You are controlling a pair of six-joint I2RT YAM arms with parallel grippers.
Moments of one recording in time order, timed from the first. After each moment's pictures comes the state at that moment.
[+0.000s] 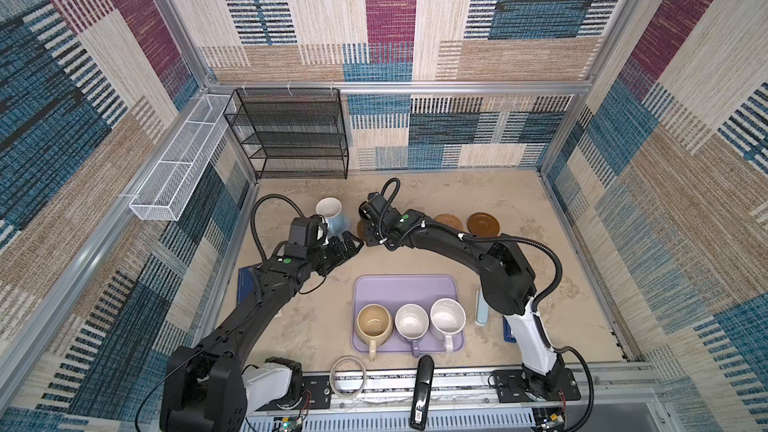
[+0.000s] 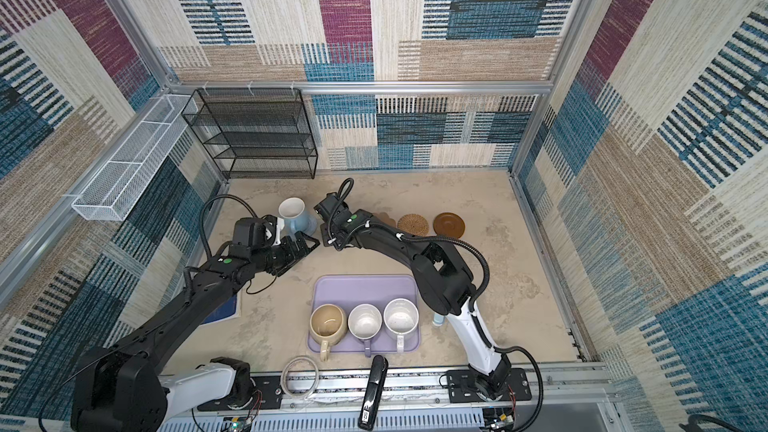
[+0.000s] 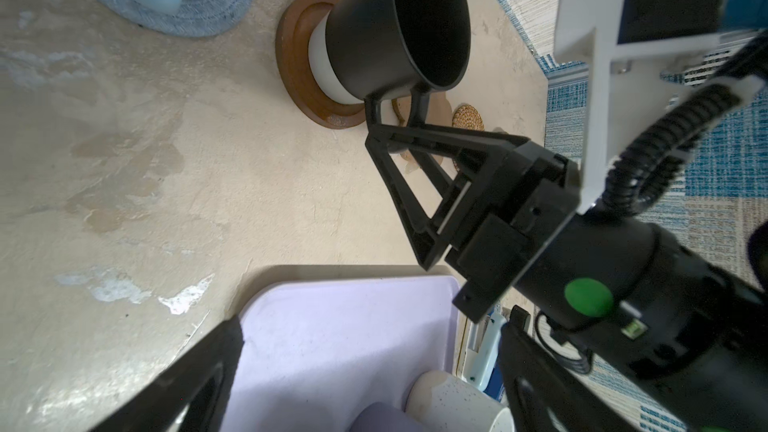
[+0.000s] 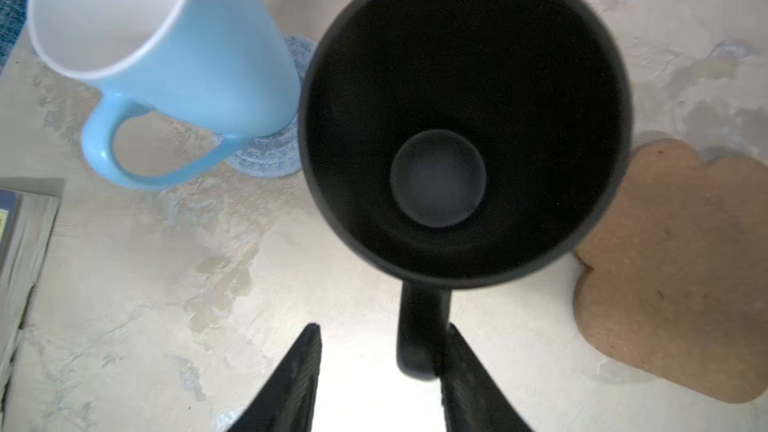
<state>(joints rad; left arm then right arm) -0.23 1.19 0.79 -0.37 0.40 -0.75 0.83 2.18 1.83 -0.55 0.14 0.48</state>
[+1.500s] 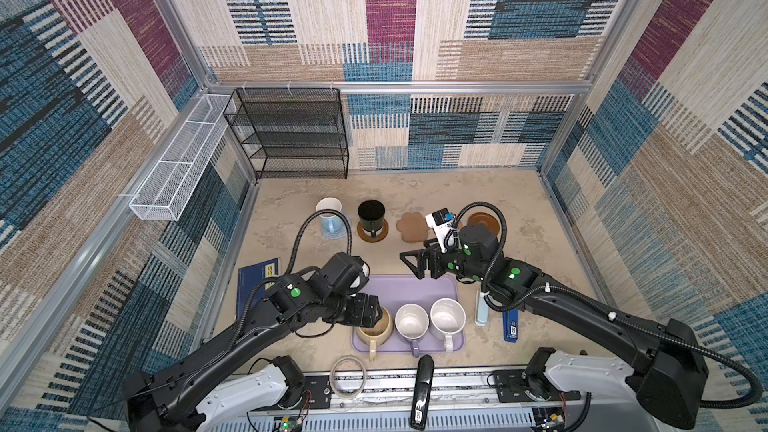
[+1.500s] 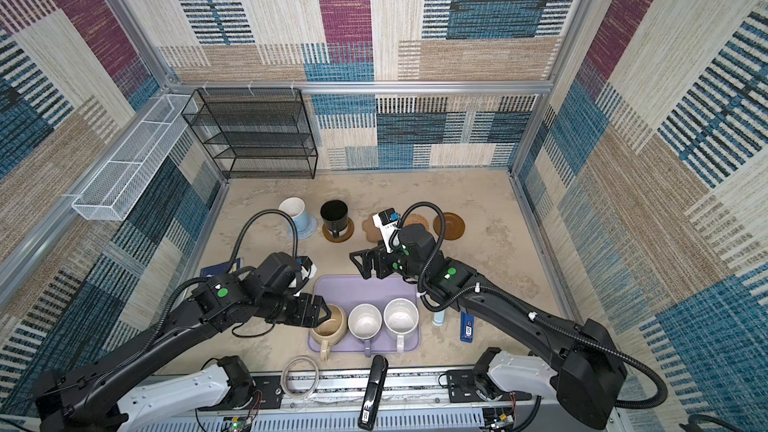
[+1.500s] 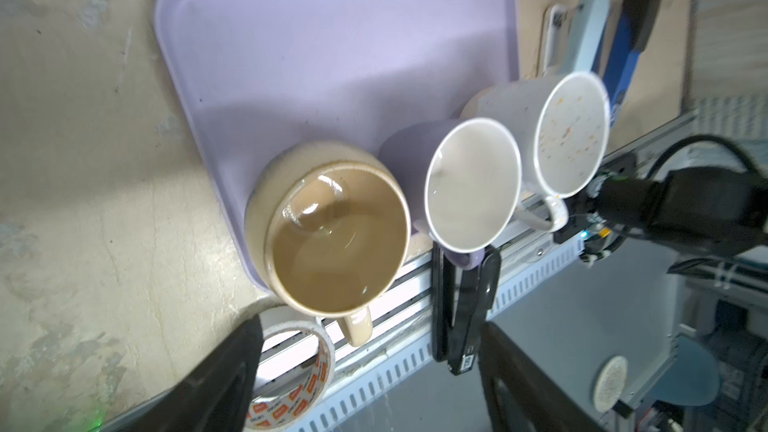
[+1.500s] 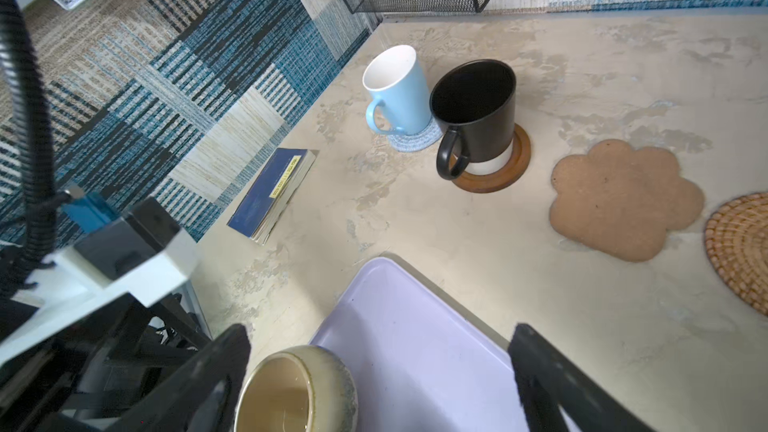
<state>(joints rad) -0.88 1.00 0.92 -1.04 0.18 -0.69 0.78 1.16 0.83 -0.08 -0.18 0.41</state>
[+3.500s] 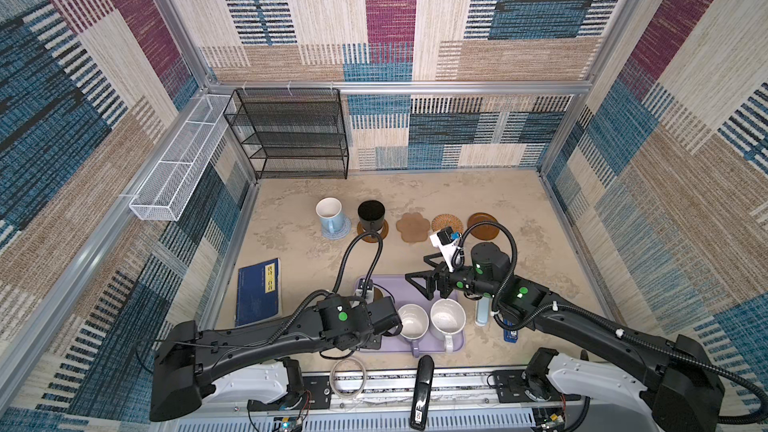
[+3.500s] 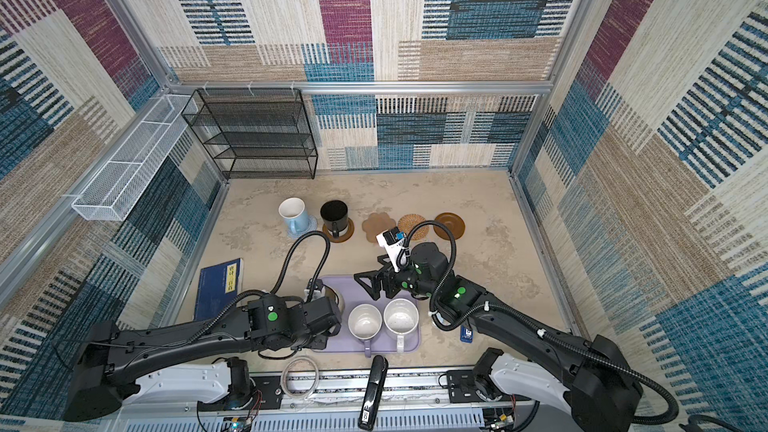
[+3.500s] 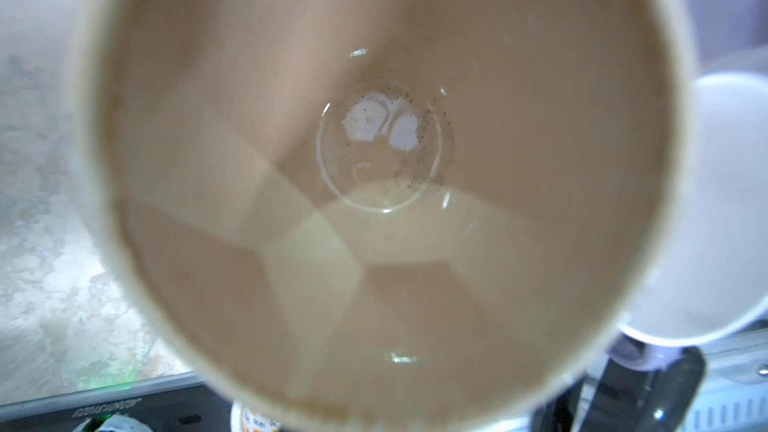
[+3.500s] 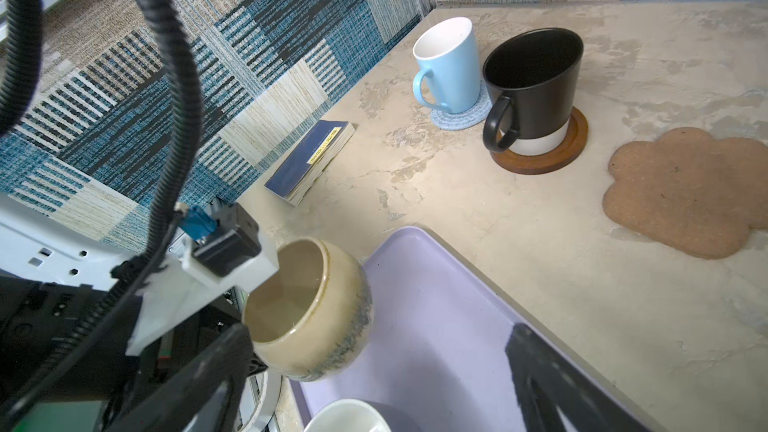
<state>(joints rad) -1.20 1.15 0.86 -1.04 -0.26 -1.05 0.77 1.06 0.64 0.07 -0.30 0.36</state>
